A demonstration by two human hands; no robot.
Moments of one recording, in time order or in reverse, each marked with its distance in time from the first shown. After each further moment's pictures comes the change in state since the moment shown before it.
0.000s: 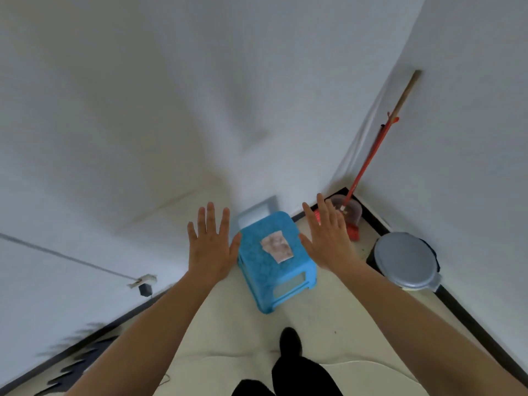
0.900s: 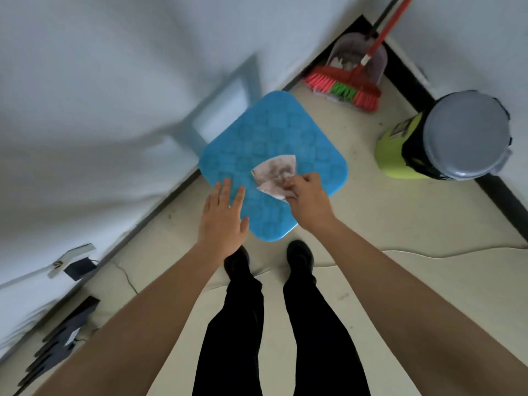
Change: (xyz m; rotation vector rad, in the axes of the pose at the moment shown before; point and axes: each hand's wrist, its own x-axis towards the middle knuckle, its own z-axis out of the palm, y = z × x) left_hand 0.123 -0.035 0.405 -0.047 -0.512 0.404; right_hand 0.109 -0.019 0.377 0.498 -0.309 0.527
